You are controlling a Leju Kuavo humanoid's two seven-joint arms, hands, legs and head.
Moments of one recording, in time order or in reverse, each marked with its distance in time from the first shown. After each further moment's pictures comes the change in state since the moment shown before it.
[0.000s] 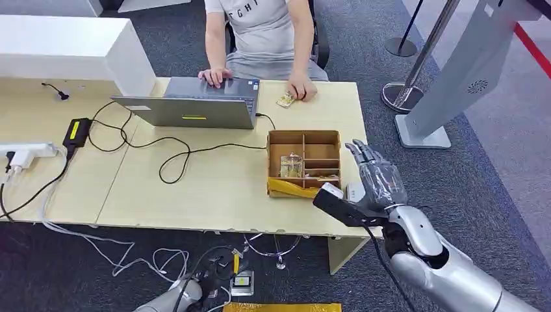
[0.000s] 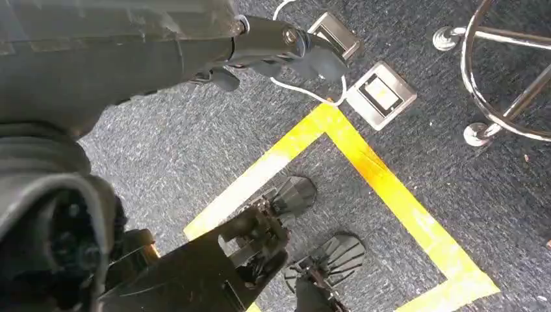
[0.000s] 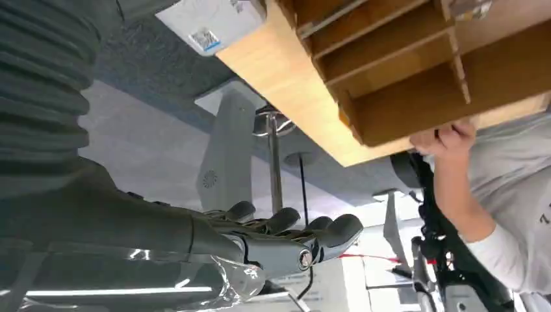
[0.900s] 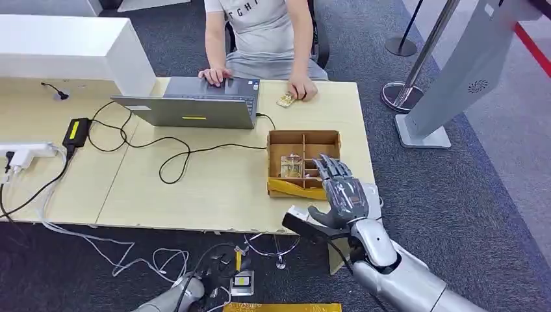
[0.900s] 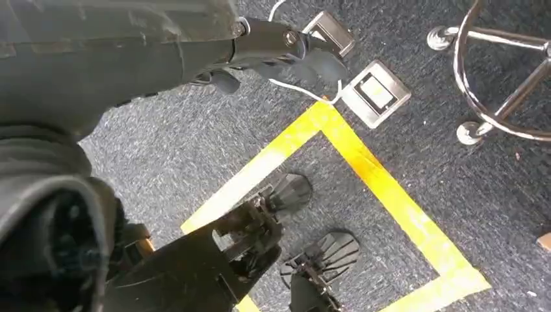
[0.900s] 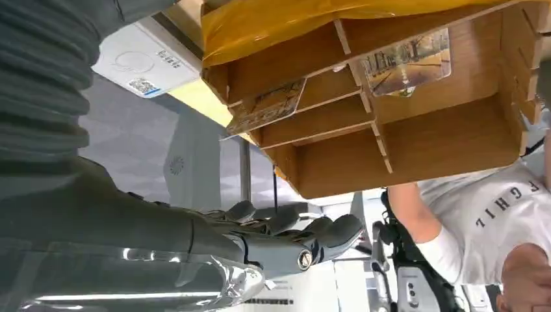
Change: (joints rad) left arm -0.010 -0.008 -0.001 -0.012 0.012 0.004 0.021; right arm 0.016 0.233 0.077 0.346 0.173 -0.189 -0.130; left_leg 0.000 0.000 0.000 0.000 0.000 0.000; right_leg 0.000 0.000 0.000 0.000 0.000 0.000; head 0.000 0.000
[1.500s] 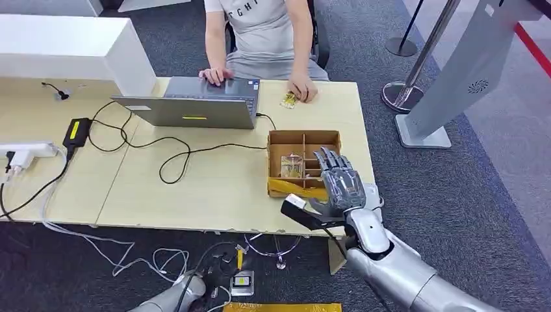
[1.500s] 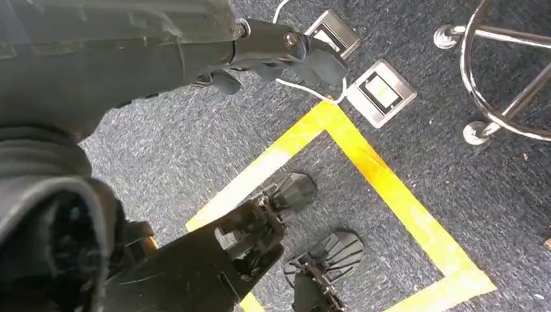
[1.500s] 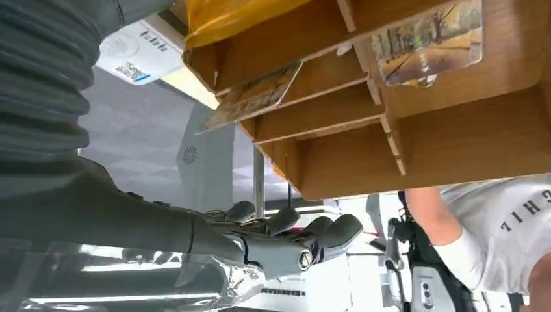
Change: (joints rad) left arm -0.009 -0.002 -0.019 0.001 0.024 -0.004 0.027; right arm -0.059 0.066 -0.003 0.153 0.006 -0.005 0.002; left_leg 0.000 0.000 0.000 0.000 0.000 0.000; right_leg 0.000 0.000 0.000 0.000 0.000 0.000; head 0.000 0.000
